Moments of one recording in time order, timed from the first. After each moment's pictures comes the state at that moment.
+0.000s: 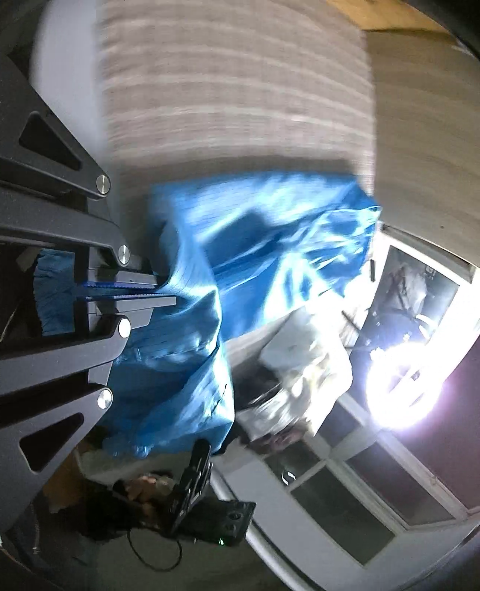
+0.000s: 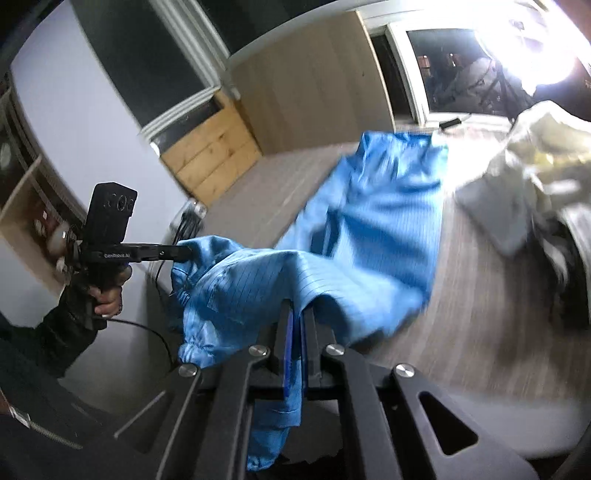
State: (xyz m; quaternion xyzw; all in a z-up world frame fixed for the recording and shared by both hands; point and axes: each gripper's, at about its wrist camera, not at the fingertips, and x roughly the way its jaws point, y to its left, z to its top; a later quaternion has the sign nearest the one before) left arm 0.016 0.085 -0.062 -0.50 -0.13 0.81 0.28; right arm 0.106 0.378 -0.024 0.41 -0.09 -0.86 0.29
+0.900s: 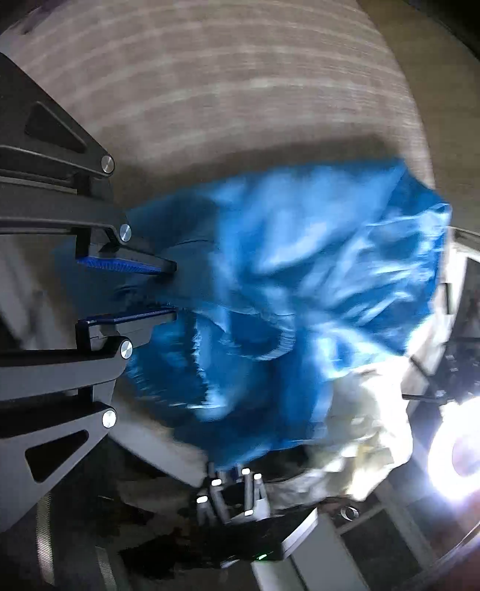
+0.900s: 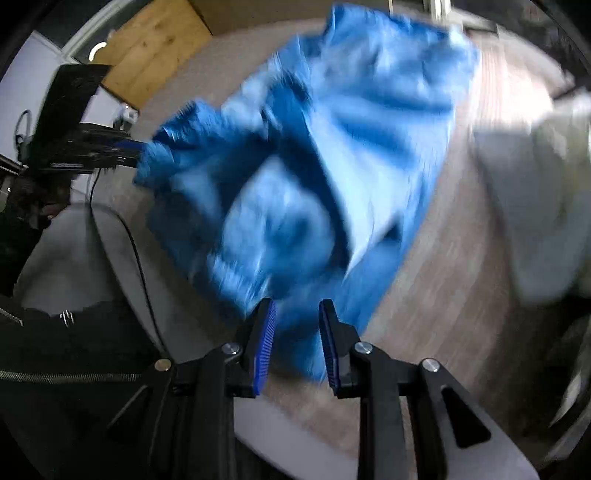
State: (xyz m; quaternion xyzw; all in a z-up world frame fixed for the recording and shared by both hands) left arm -0.141 0.131 -0.130 -0.61 -0.04 0.74 0.28; right arm -0.050 0.340 -0.131 0.60 0.02 -0.74 0.29
